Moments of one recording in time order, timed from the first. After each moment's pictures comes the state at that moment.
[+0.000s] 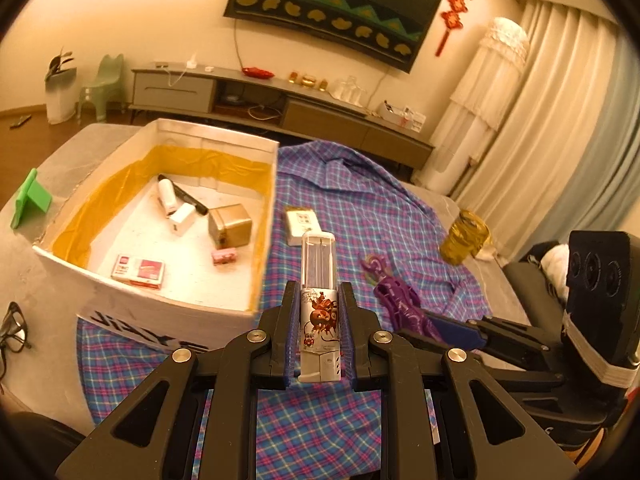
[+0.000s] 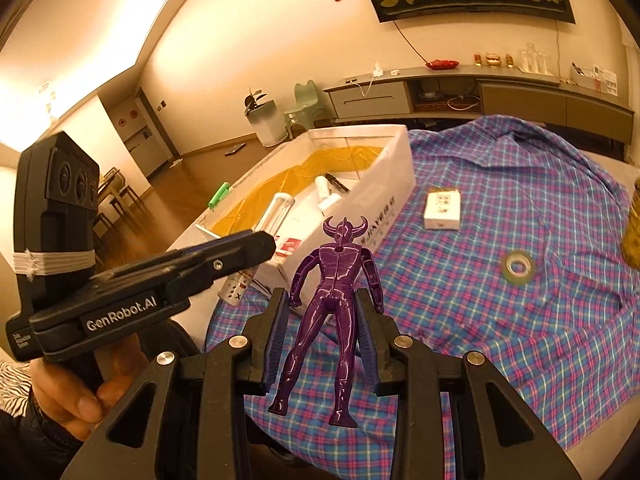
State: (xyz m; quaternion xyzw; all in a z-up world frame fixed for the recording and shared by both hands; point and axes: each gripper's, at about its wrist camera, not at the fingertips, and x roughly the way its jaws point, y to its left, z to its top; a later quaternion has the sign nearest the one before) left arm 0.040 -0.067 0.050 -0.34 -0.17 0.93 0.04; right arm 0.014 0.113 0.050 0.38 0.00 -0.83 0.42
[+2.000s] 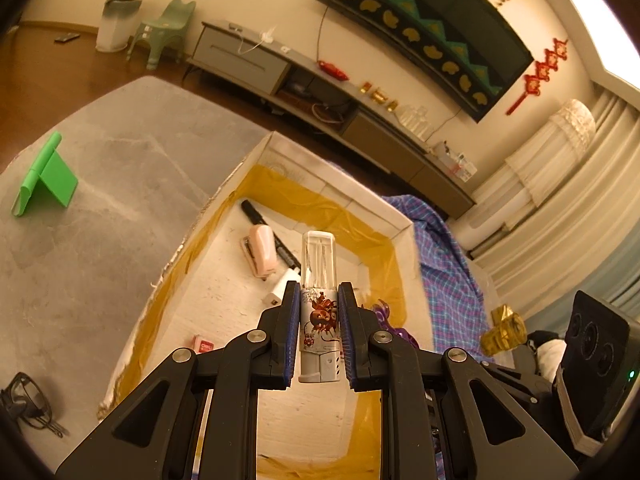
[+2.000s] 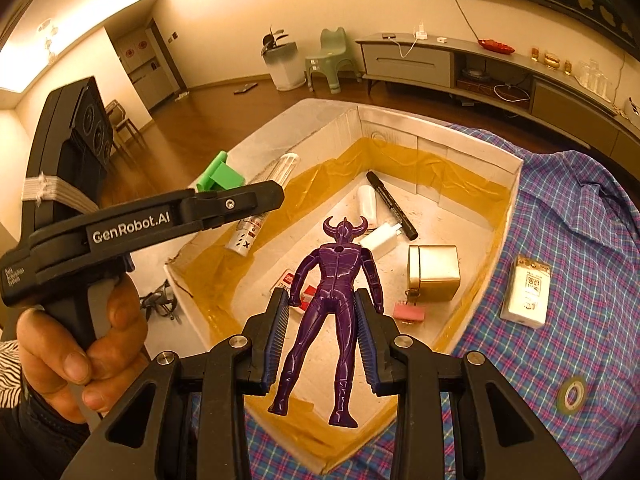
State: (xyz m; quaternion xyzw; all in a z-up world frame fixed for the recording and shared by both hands) left arm -0.067 -0.248 0.023 -0.35 -0.30 0.89 -0.02; right arm -0.080 -0.070 0.036 0.44 0.11 -0.78 0.43
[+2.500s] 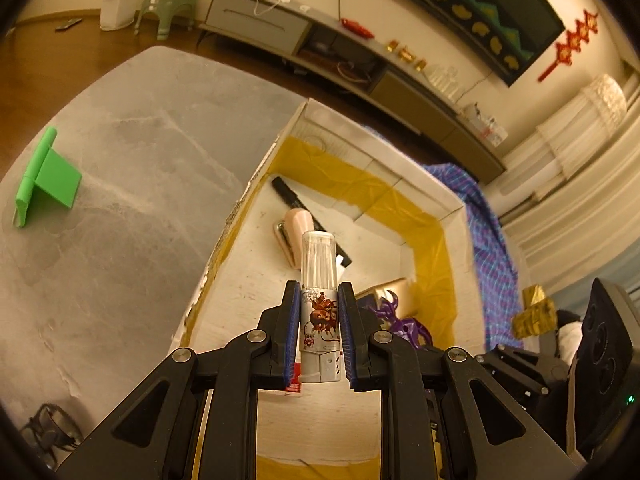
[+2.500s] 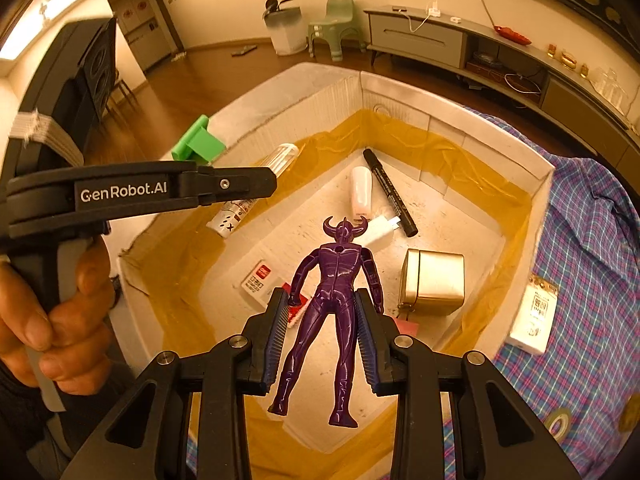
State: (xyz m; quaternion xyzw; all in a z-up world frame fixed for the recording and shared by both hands) left arm -0.106 -0.269 0.001 -0.44 -0.27 0.85 -0.04; right arm -0.108 -0.109 0.008 0.47 0.18 -0.75 0.42
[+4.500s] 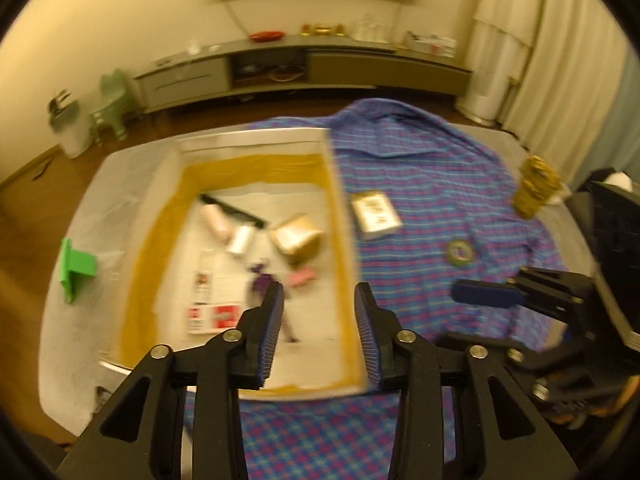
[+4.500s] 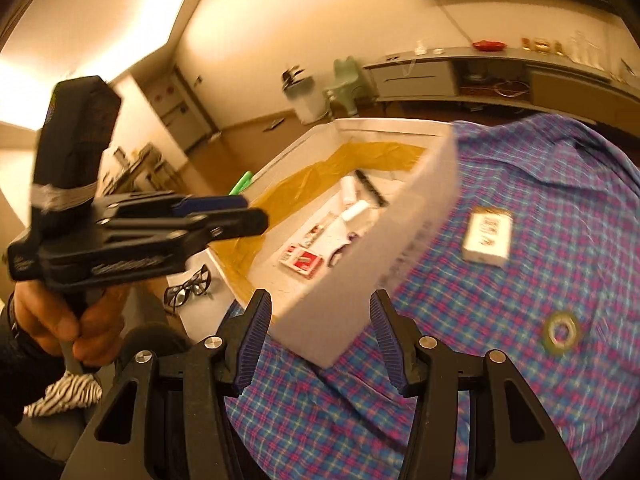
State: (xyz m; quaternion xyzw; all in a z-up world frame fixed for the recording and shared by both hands) left arm -0.045 -0.078 0.072 -0.45 -0.02 0.89 0.00; right arm -0.070 0.093 0.025 0.41 -0.02 -0.78 0.47
